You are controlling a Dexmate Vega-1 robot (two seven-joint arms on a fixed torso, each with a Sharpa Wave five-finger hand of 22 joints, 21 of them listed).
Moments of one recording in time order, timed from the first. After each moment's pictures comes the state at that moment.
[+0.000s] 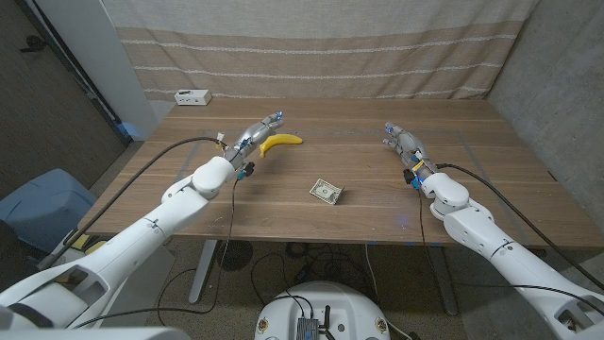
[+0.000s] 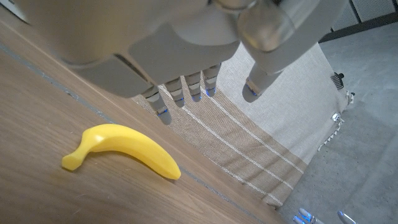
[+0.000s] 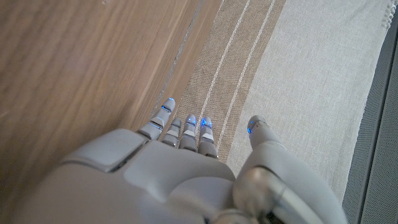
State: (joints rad) left arm 0.76 0.69 0.54 -1.53 -0.14 -0.17 0.07; left_hand 0.17 0.14 0.61 0.02 0.18 -0.01 -0.04 0.19 0.17 -0.01 0.01 0.24 0.18 -0.02 0.06 0.20 0.17 -0.15 0.15 0.76 0.17; right arm -0.93 -0.60 -0.39 -1.50 0.54 0.21 -0.09; right_hand 0.30 0.15 0.40 -0.09 0.18 0.14 0.00 0.19 0.18 0.10 0.08 0.22 0.19 -0.02 0.02 0.21 0.20 0.08 -0.01 0.46 0.17
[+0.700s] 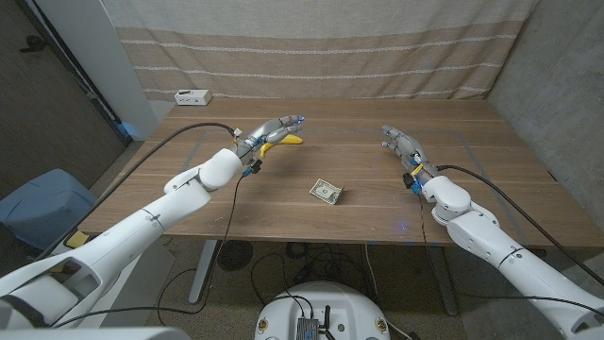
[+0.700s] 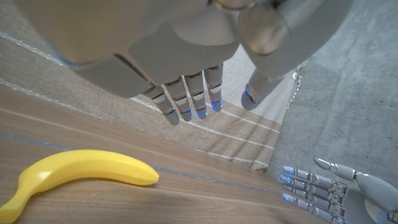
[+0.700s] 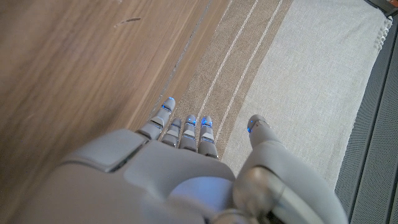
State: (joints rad) left arm 0.73 0.74 0.59 -1.63 0.12 -0.15 0.07; left_hand 0.27 0.14 0.69 -0.06 0.17 0.25 -0.04 0.20 0.17 0.22 -0.04 0.24 0.18 0.20 -0.04 0.20 0.17 -0.08 -0.03 0.69 0.17; right arm -1.00 -0.65 -0.38 -1.61 0.50 0.17 -0.14; right_hand 0.31 0.15 0.40 -0.09 0.18 0.16 0.00 0.20 0.18 0.10 0.08 0.22 0.19 -0.02 0.02 0.21 0.20 0.09 -0.01 0.45 0.17
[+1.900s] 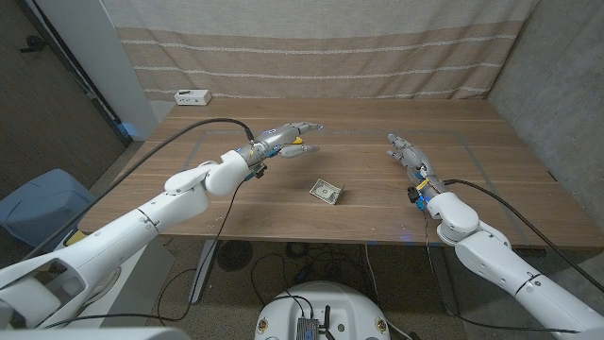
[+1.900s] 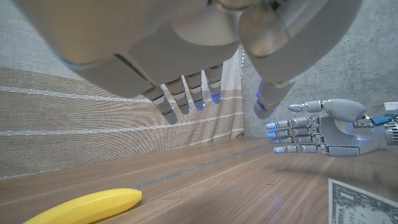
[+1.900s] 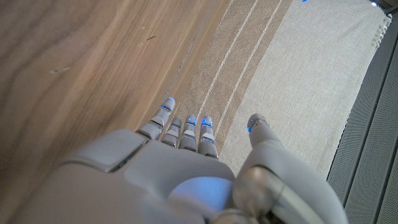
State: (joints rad) left arm 0.73 0.81 0.63 -1.75 0.48 -0.18 0.06; left_hand 0.35 0.10 0.54 -0.16 0.19 0.15 -0.10 0.21 0.19 0.07 -0.03 0.31 0.26 0.09 -0.03 0.25 0.23 -0.03 0.04 0.57 0.24; right arm -1.16 -0.68 -0.33 -1.75 0.47 0.19 -0.23; right_hand 0.32 0.15 0.40 -0.10 0.18 0.16 0.00 0.20 0.18 0.10 0.09 0.22 0.20 -0.01 0.02 0.21 0.20 0.09 -0.01 0.44 0.17
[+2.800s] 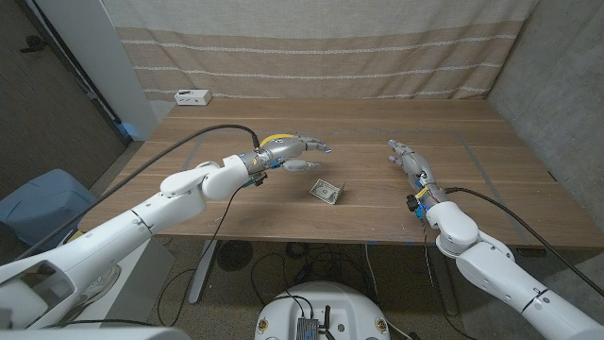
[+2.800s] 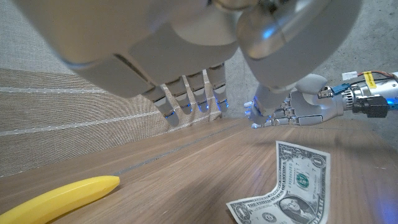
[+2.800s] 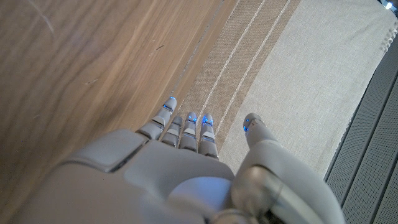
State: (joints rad) left arm 0.76 0.86 0.63 -1.81 0.55 -0.25 -0.03; left_hand 0.42 0.11 0.56 -0.17 0.18 0.27 -0.09 0.21 0.18 0.14 -0.06 0.28 0.20 0.12 -0.04 0.21 0.17 -0.01 0.01 0.57 0.20; right arm -1.25 -0.69 -0.31 -1.86 0.41 0.13 -0.34; right_hand 0.32 0.18 0.41 -0.09 0.18 0.19 -0.01 0.20 0.18 0.13 0.08 0.22 0.20 0.00 0.01 0.23 0.21 0.11 -0.03 0.43 0.17
